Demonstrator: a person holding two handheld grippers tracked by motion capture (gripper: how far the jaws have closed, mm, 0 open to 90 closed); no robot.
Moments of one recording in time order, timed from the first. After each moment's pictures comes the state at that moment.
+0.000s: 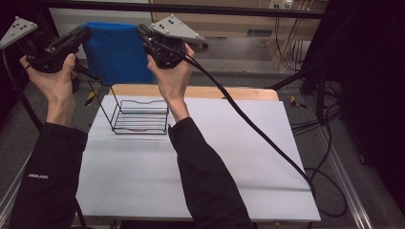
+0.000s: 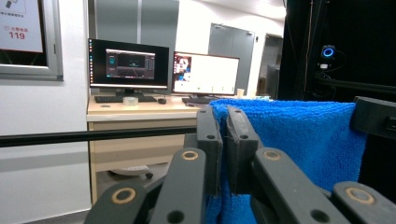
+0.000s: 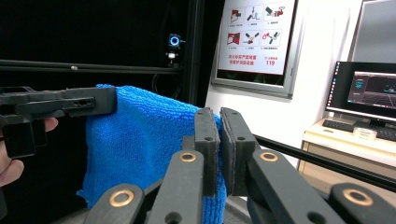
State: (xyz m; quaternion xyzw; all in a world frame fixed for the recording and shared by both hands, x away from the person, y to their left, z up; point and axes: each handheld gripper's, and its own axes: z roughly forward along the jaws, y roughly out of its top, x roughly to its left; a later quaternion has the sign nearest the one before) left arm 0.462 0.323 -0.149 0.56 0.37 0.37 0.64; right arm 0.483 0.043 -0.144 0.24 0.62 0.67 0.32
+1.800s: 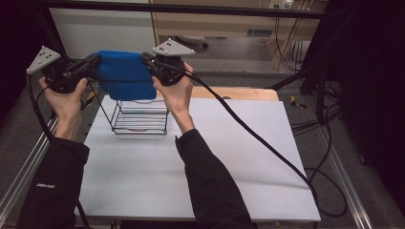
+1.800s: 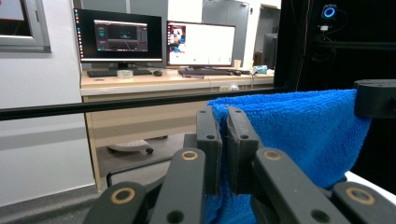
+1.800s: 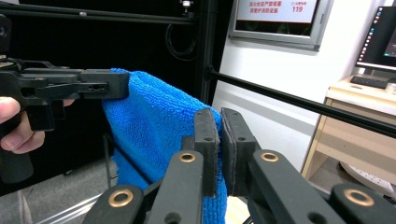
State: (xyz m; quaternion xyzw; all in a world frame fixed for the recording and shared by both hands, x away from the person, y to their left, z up) left arm 0.470 0.337 -0.221 0.61 0.36 0.35 0.61; right arm 0.495 0.045 -0.200 0.24 0.70 0.62 0.27
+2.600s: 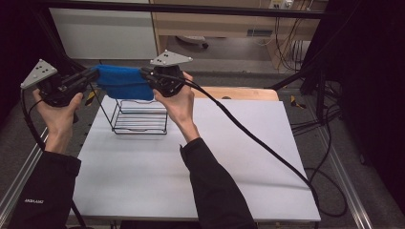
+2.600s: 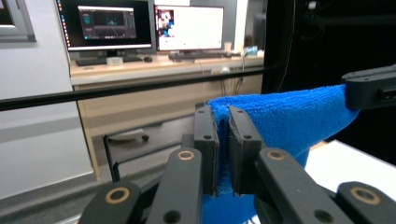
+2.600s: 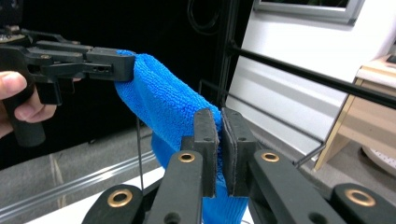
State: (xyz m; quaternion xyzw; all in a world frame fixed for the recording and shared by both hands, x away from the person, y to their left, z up) left arm 0.447 0.344 -0.236 0.64 0.35 0.34 0.59; right arm 0.480 0.042 -0.216 0.22 0.74 0.59 0.23
